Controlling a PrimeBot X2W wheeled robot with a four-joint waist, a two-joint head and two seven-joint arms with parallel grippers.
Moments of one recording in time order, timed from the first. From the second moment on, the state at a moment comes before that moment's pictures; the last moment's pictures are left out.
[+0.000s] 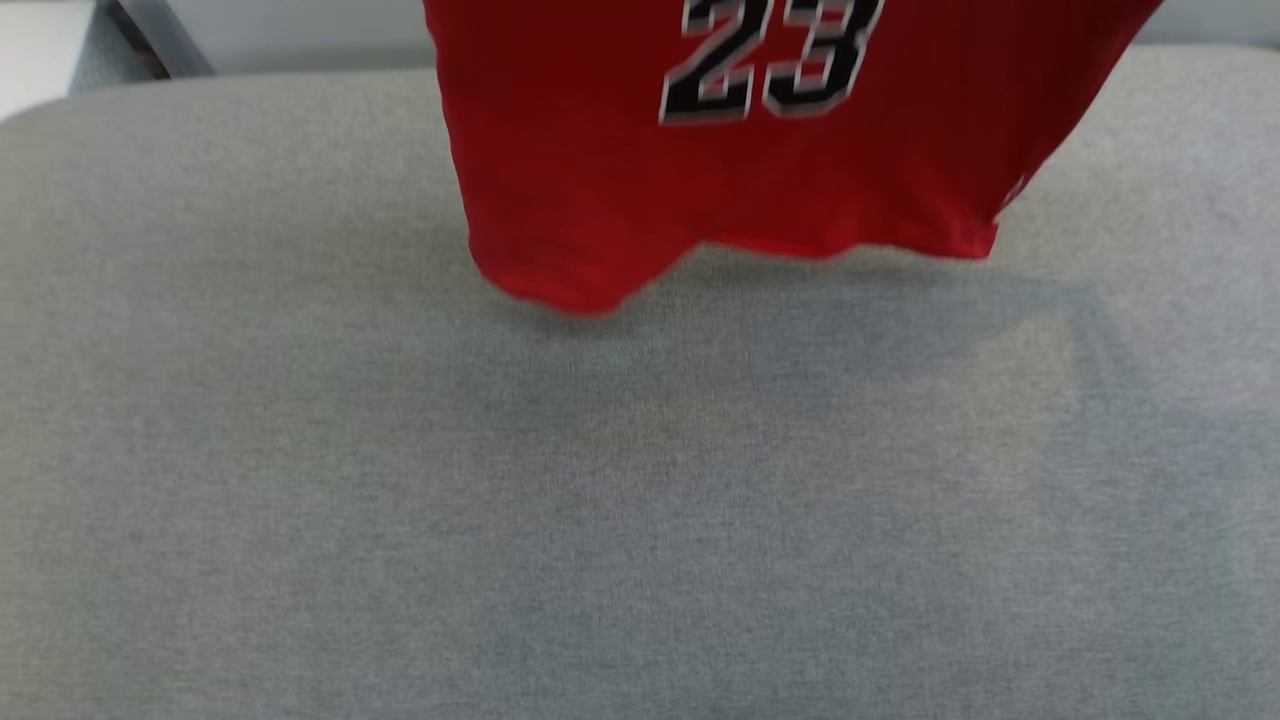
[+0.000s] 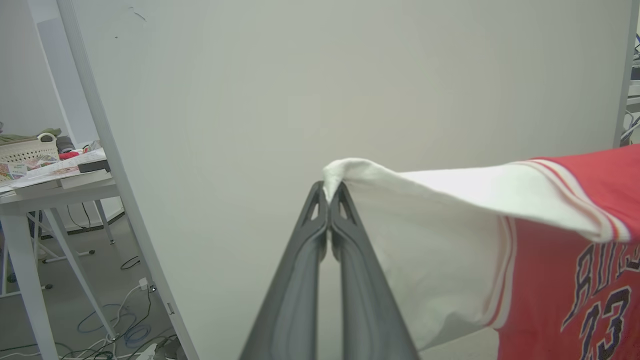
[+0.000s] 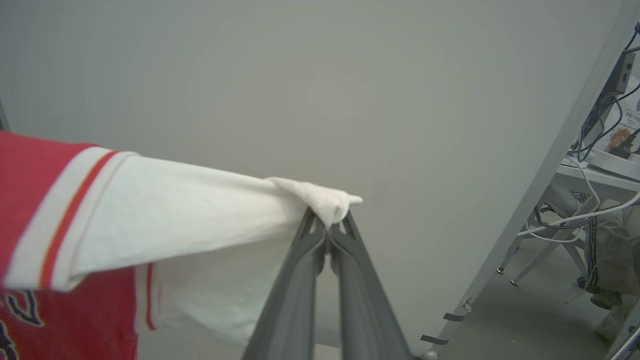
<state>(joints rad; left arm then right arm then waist) -0.93 0.73 -0.17 -0.20 -0.73 0.06 0.33 -1.01 -0.66 0.05 0.05 0.55 0.13 0.46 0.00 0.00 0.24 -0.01</state>
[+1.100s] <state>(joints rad) -1.69 0.52 -0.36 0.65 -0.52 -0.12 -0.14 -1.74 -0.40 0.16 0.73 0.26 0.13 0.00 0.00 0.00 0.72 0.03</state>
